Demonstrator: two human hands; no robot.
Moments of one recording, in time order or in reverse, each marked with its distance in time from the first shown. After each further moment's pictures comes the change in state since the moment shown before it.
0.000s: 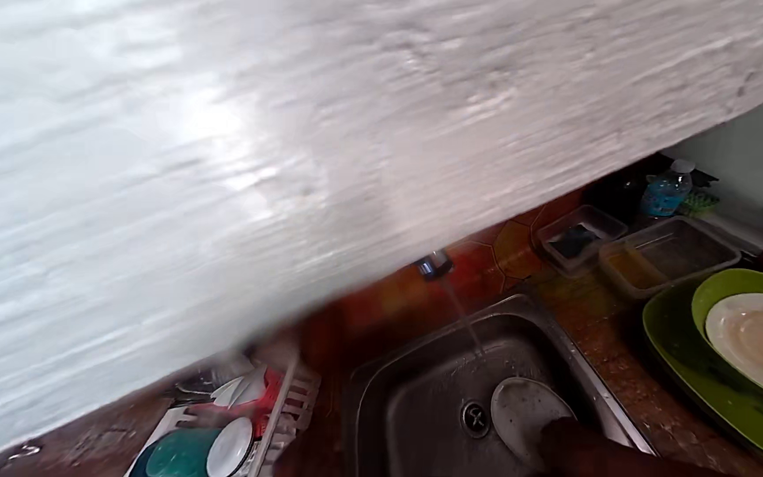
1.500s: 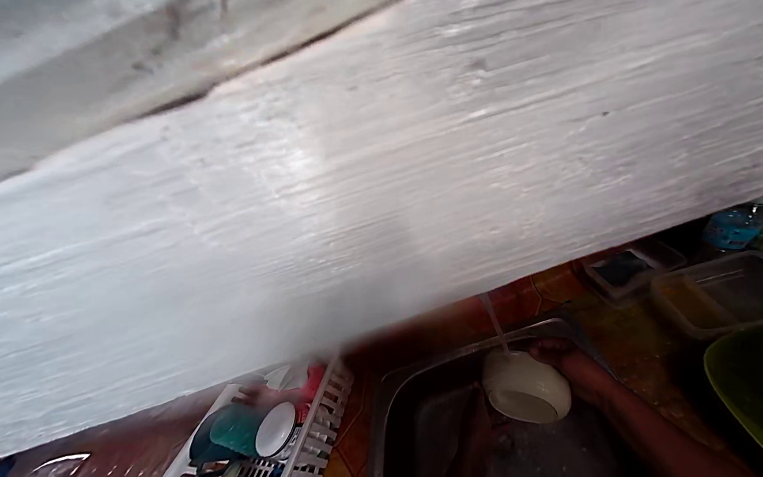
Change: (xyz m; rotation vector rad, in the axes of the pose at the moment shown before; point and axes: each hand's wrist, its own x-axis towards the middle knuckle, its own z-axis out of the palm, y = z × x) left_hand 0.047 0.178 0.146 -1.388 -0.697 -1.078; right_hand 0.045 0.023 -0.112 1.402 0.674 -0.290
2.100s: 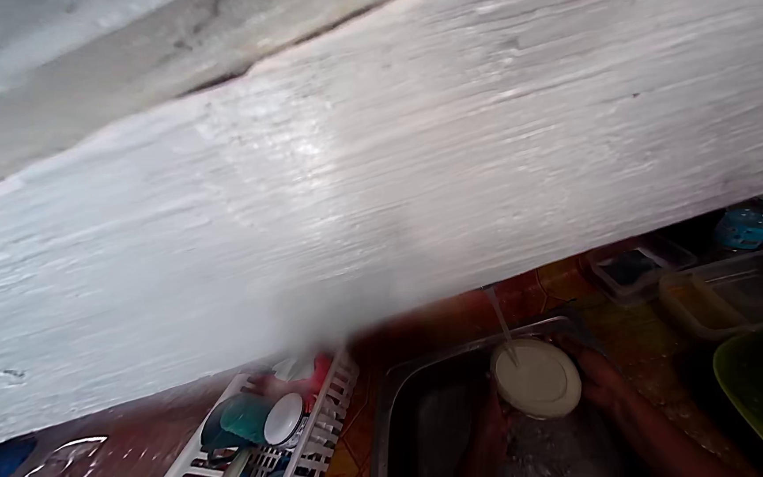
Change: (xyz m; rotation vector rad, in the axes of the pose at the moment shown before) left_hand -0.015 0.012 0.020 -0.104 -0.017 0.043; right_hand 0.007 0.022 -0.004 0.505 0.394 0.205
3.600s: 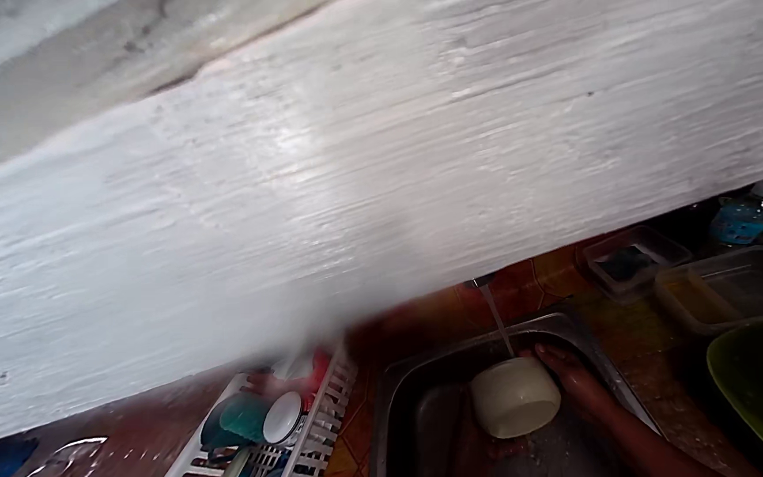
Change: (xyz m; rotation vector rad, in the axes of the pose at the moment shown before) left_hand -0.044 0.004 -0.029 -0.150 -0.032 -0.084; right_hand -0.033 0.018 0.010 -0.367 -0.363 -0.338
